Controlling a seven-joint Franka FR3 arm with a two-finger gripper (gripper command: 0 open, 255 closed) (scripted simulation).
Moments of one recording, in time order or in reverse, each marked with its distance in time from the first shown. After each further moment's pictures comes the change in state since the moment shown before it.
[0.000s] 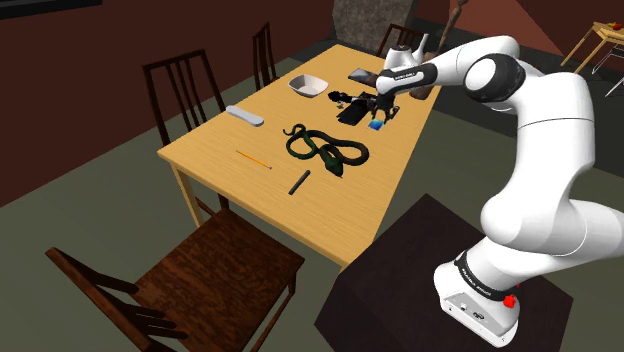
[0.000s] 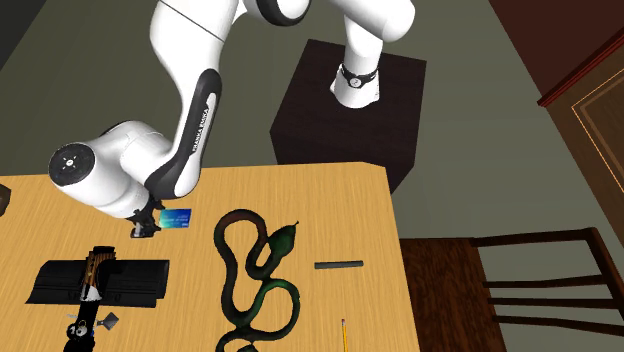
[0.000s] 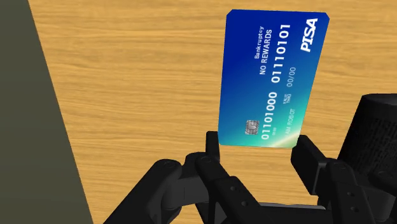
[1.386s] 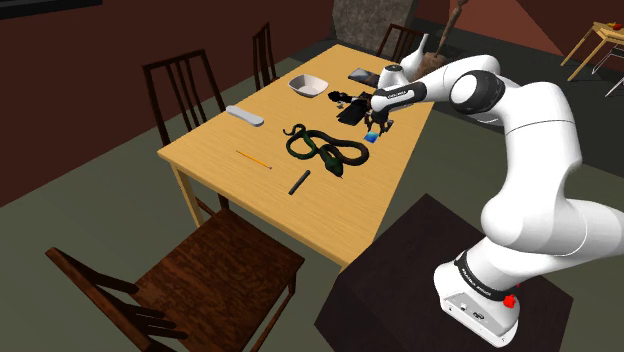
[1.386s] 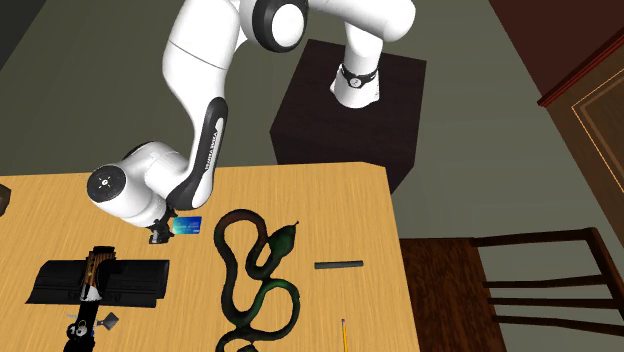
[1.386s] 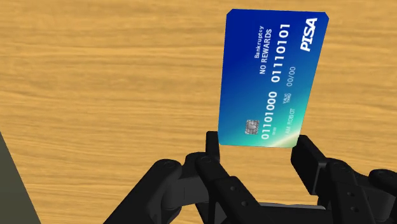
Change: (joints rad) arm 0.024 0.141 -0.033 0.059 -0.028 0.084 0.020
